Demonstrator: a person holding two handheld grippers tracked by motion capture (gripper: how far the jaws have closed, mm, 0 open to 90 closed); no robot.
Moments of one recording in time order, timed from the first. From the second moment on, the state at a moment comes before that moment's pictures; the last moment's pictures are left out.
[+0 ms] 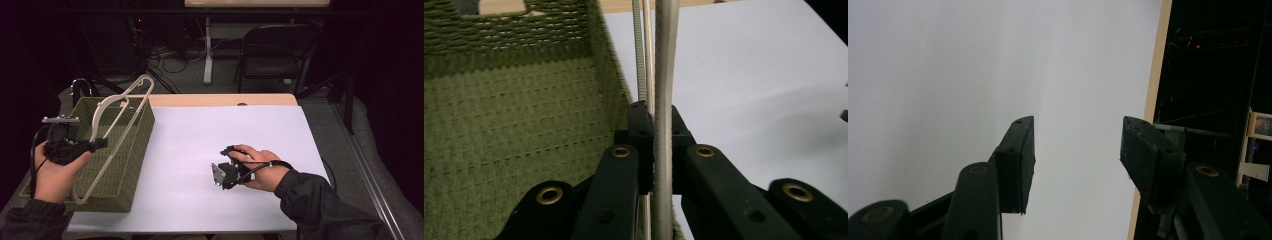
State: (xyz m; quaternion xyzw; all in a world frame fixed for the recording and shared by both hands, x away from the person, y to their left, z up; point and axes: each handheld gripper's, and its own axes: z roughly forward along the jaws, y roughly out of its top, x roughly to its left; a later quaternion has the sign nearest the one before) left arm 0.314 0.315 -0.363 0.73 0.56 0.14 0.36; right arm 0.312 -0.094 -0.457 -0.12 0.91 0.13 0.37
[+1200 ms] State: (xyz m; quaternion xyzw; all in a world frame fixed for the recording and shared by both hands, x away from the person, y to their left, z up) left arm 0.353 0.397 -0.380 0.80 0.49 0.18 0.30; right arm 0.316 -0.092 -0.462 -0.12 0.92 0.12 0.37
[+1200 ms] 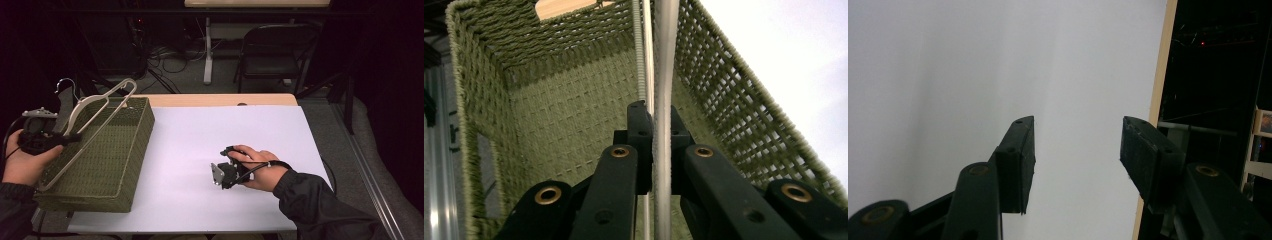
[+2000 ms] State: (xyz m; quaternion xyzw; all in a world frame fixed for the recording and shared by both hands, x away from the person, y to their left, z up) left arm 0.363 0.427 -0.411 0.82 0.44 0.15 0.32; right arm 0.320 -0.095 -0.461 -0.11 0.92 0.13 0.36
